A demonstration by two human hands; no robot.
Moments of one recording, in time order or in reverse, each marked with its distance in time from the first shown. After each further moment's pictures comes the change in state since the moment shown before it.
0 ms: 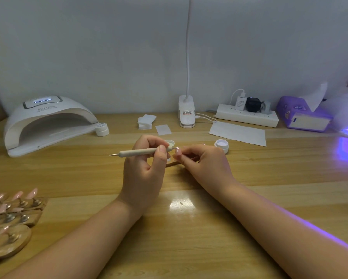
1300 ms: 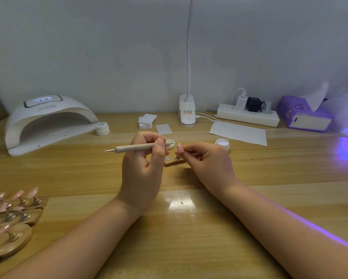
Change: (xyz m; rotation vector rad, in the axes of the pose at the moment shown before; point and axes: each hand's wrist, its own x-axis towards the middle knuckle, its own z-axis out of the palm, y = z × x) left_hand 0.003 0.002 0.000 0.002 0.042 0.032; right_hand 0.000 0.003 0.000 0.087 0.058 -0.049
